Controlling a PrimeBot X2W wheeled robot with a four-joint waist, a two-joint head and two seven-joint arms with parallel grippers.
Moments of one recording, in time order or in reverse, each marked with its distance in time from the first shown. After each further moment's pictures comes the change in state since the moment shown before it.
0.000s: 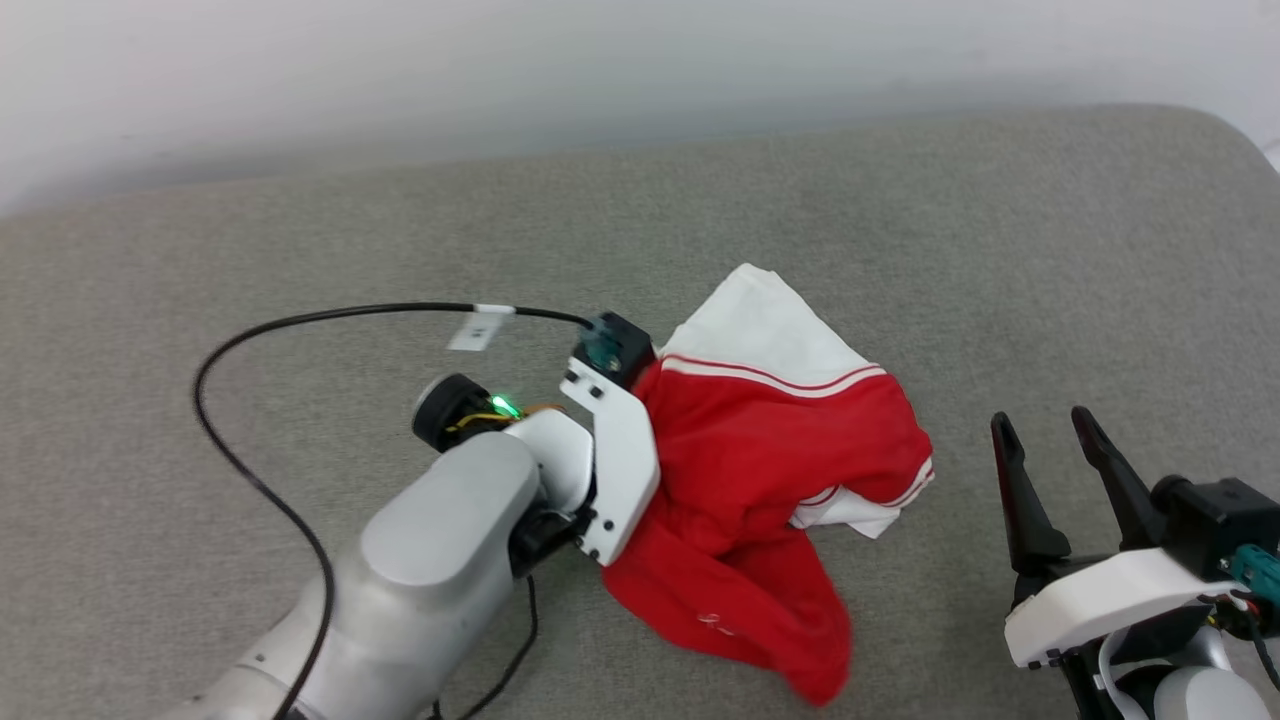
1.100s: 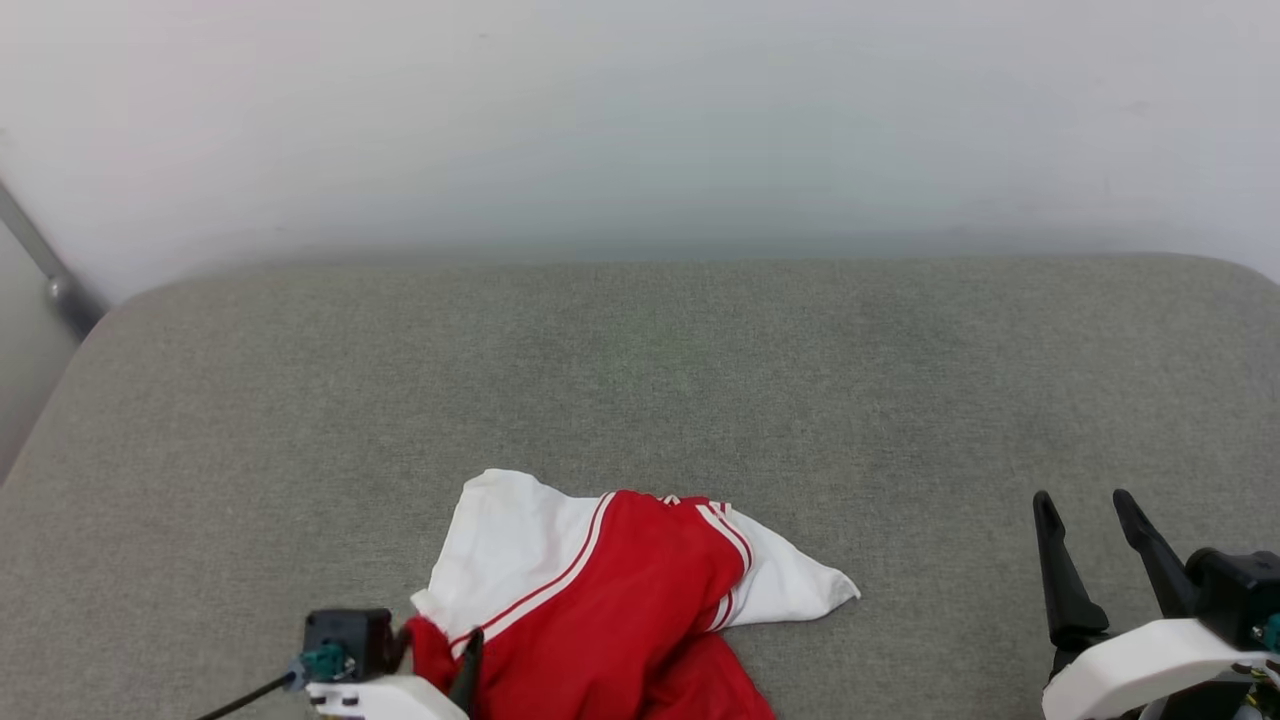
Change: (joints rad) left arm 0.789 0.347 0.259 -0.736 -0.091 0.540 -0.354; right arm 0.133 0.000 -0.066 -0.047 -0.011 0.000 0.043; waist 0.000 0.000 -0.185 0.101
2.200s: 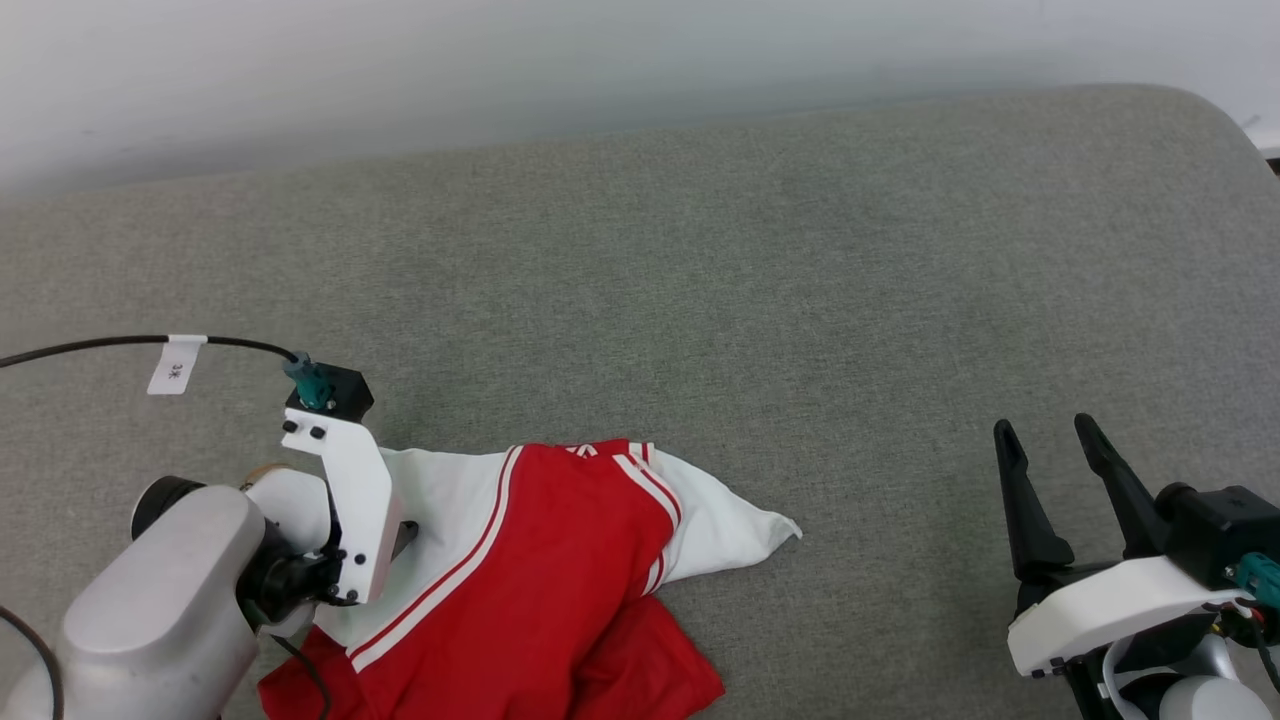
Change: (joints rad) left arm -0.586 0.053 -0.117 0.502 -0.100 -0.414 0.577; right arm -0.107 0.000 0.059 0.013 0.010 0.000 -0.026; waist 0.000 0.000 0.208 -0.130
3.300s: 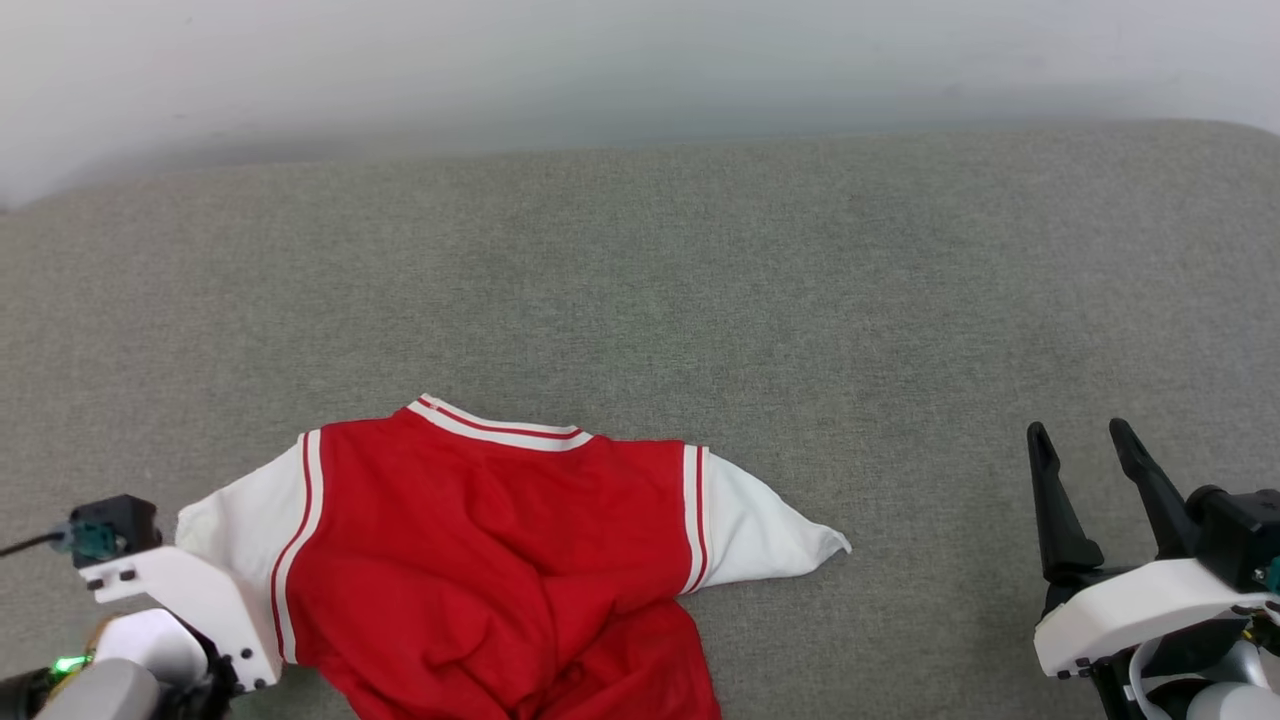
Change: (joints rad) left arm 0.373 0.091 0.288 -0.155 -0.106 0.341 -0.430; right arm 0.013 0.000 -0.041 -0.017 -0.011 0.000 0.019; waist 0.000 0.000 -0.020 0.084
